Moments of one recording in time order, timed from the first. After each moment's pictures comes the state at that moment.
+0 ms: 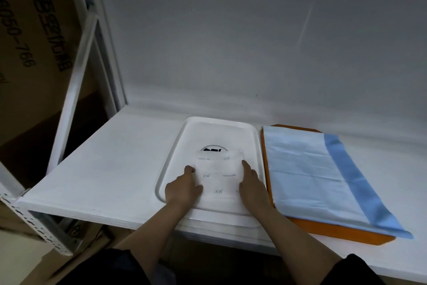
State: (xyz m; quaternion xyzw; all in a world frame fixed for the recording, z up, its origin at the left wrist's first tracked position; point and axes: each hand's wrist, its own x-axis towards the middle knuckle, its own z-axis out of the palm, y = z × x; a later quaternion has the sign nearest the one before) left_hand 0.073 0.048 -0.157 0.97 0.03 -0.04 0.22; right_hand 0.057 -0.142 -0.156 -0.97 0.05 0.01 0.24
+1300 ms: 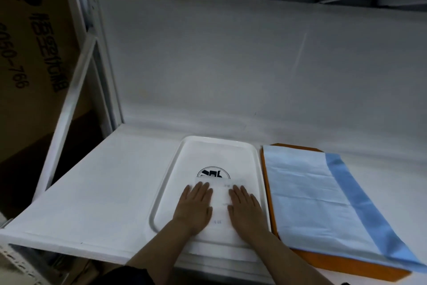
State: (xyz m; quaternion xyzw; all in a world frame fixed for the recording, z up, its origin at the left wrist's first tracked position) left_hand 0.103 0.030 -0.170 0.98 -0.20 -0.07 0.00; right_hand 0.080 -0.134 -0.175 -0.99 -0.05 0.01 0.11
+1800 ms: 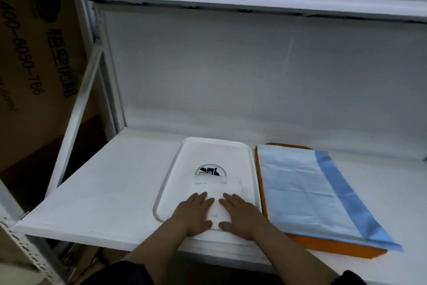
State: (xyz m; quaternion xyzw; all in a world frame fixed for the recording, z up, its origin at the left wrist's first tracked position) left_hand 0.061 0.035 -0.143 0.96 -0.23 -0.16 0.01; right_hand 0.039 -0.144 -0.142 -0.97 -0.16 0.15 0.04
